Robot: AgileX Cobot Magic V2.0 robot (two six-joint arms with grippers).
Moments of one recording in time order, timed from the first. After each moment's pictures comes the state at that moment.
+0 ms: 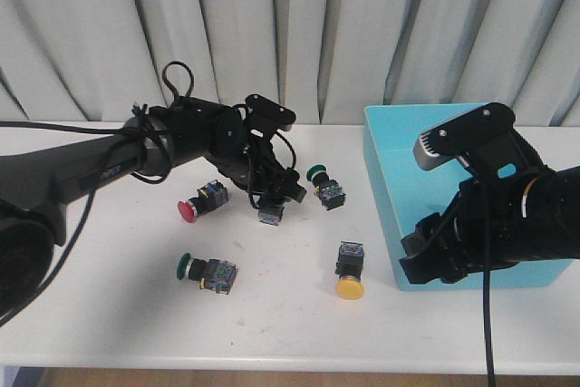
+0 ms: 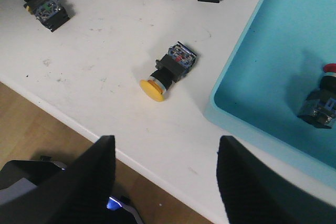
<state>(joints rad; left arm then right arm) -0.48 2.28 -1.80 -0.10 0.61 0.14 0.42 1.20 -0.92 0.03 0.74 -0.12</state>
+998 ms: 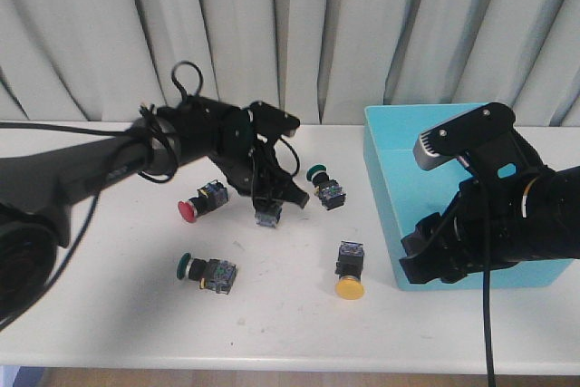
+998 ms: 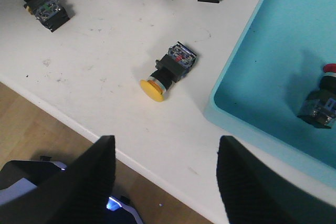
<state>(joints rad) -0.50 2.26 -1.82 -0.07 0.72 0.09 0.42 1.20 -0.92 0.03 0.74 -0.12</state>
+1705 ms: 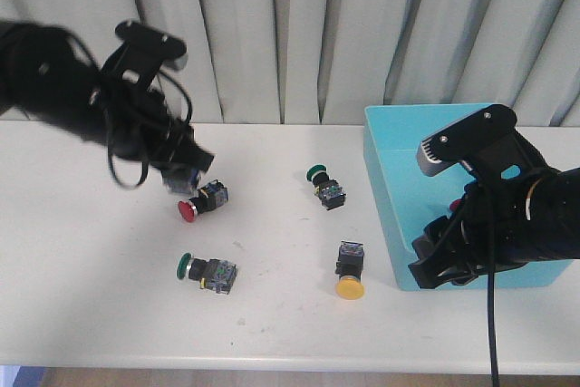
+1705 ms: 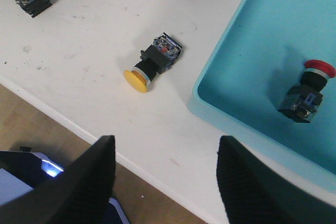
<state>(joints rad) -0.37 1.60 -1.33 -0.14 0.73 0.18 0.42 1.20 -0.92 -0.03 0.76 -0.12</state>
